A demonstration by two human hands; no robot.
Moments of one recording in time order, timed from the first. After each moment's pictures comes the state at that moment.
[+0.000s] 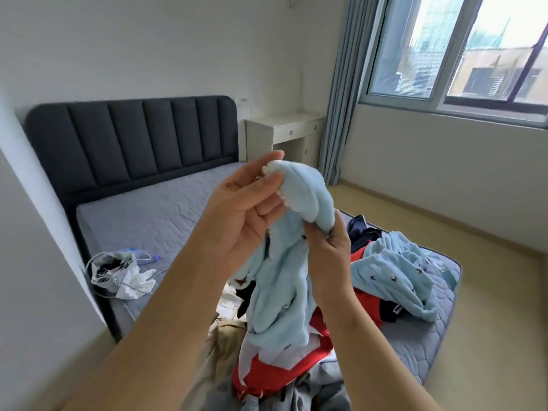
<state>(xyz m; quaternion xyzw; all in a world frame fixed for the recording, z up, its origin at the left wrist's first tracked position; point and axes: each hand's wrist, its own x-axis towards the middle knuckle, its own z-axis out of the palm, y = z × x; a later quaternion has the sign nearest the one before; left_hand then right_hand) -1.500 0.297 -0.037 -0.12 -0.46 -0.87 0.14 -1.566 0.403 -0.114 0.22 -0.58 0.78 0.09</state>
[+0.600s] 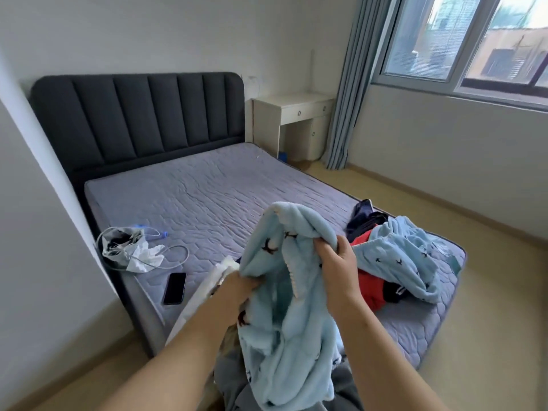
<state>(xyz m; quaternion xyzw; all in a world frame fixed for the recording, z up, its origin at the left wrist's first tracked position) -1.511 0.258 -0.230 0.29 -0.61 -0.74 -0.01 -1.560 0.409 -0.173 0.06 -0.67 0.74 -0.02</state>
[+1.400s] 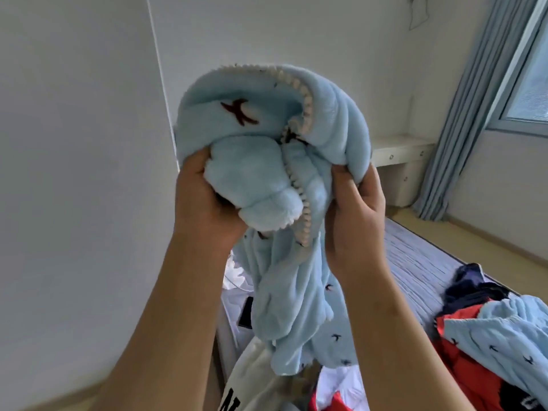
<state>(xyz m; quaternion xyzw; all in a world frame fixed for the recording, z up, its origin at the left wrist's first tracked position) -1.396 0.192 0.003 -0.01 -0.37 -0.84 0.40 -1.490 0.287 -0.029 0.38 -0.37 0.84 -0.08</state>
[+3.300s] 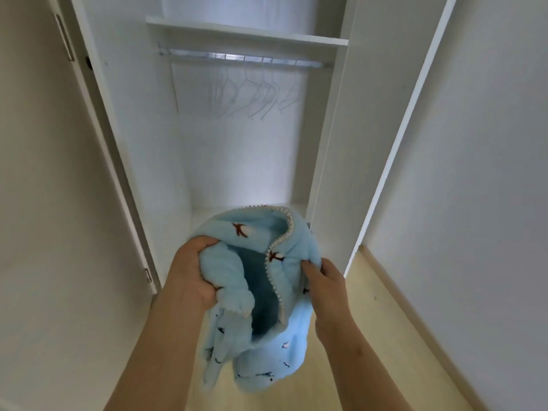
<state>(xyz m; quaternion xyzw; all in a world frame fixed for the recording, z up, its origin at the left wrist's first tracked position) -0.631 0.374 -0.133 0.48 0.06 -0.30 0.82 -0.739 0.245 -0.169 0.60 -0.37 0.23 -0.67</state>
